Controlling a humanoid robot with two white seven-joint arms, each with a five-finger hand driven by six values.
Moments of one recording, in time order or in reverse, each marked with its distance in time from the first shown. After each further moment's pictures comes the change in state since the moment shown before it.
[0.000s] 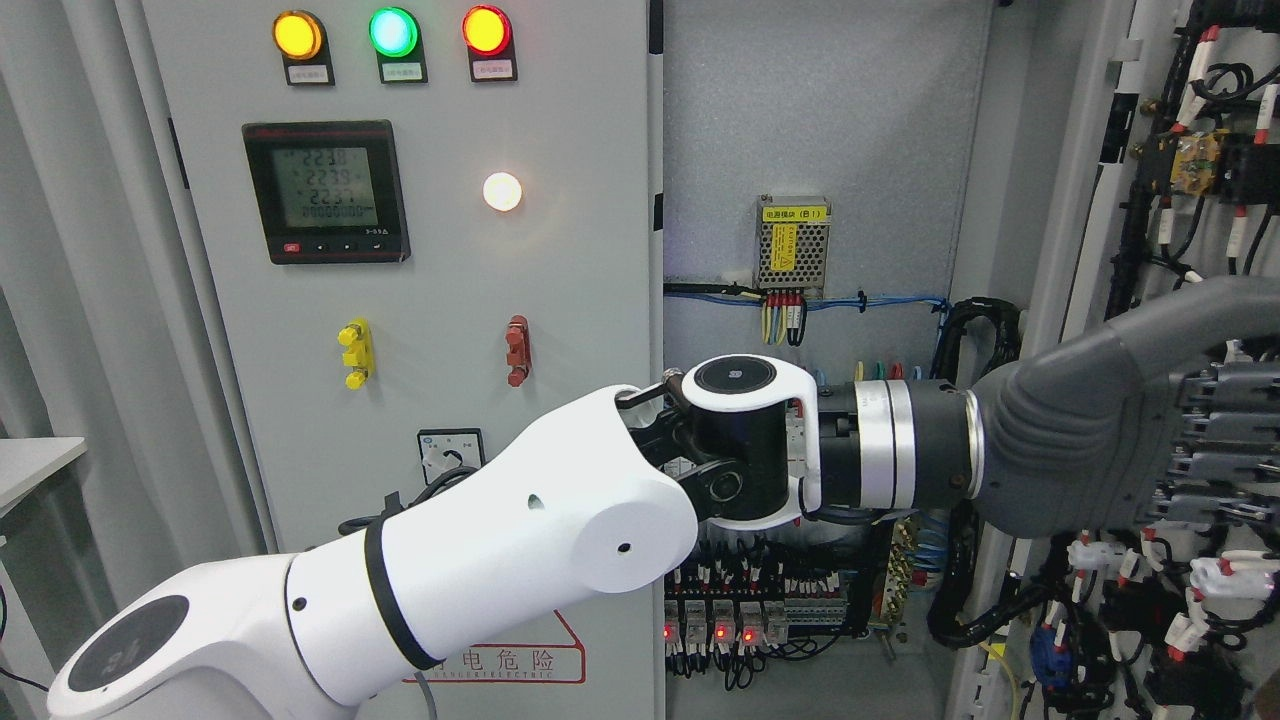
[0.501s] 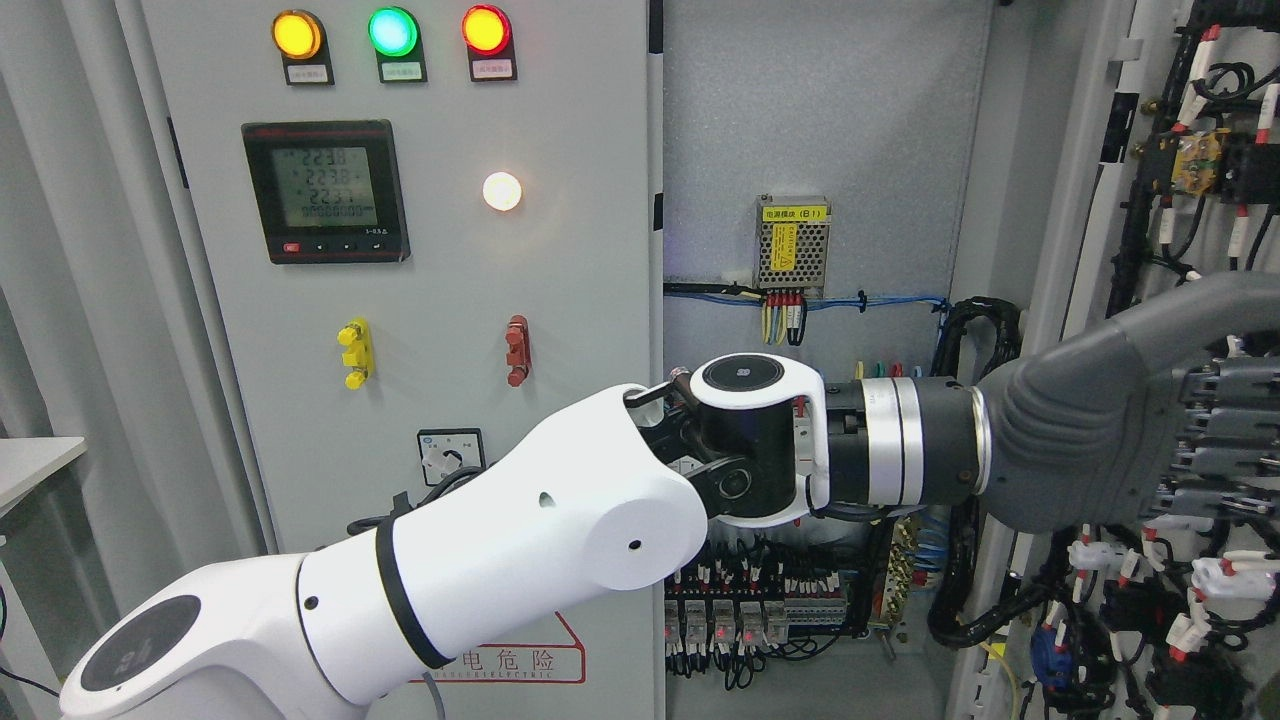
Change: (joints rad) left arm -0.003 -0.014 0.014 0.003 -0.002 0.001 0.013; right arm 0.000 0.000 0.000 0.000 0.000 0.000 0.000
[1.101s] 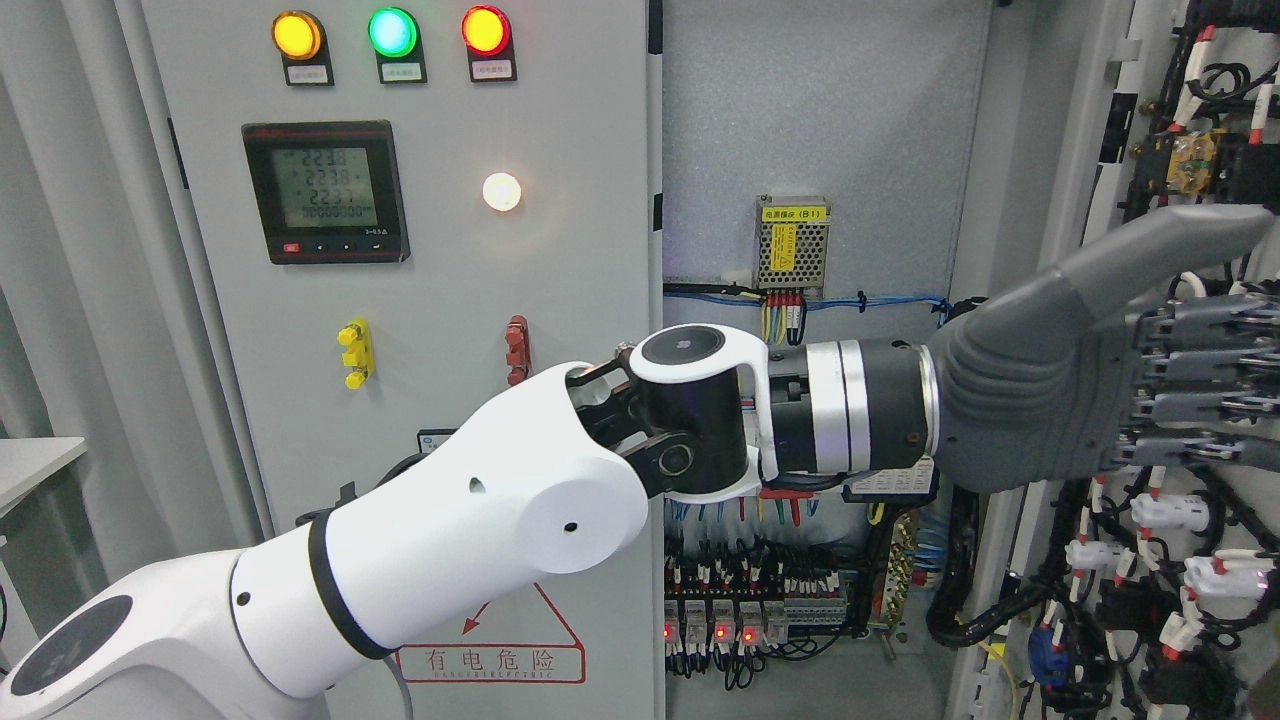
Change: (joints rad) left arm 0.035 0.120 0.066 -0.114 -0.006 0.006 0.022; right arm 0.000 0.000 0.000 0.000 0.000 0.000 0.000
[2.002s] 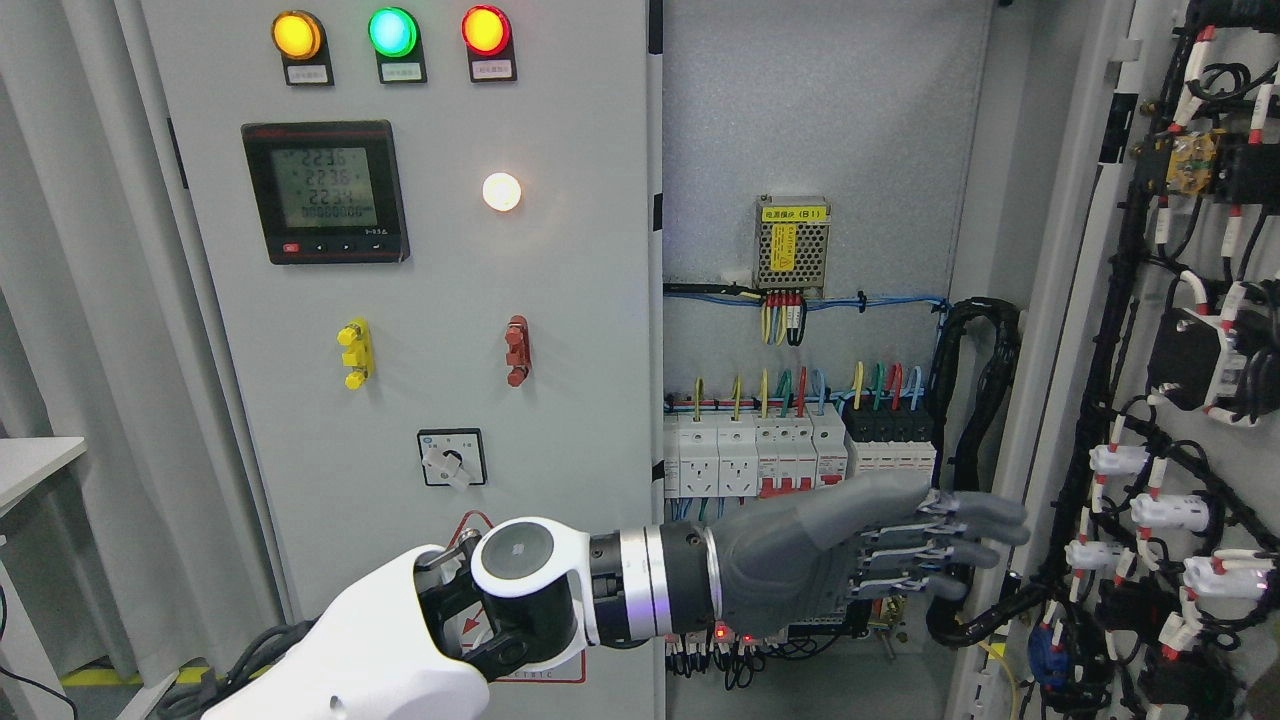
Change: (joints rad) left arm 0.505 0.233 0.098 -0.241 -0.511 0.009 0.071; right arm 0.000 0.000 0.000 0.000 0.000 0.000 0.000
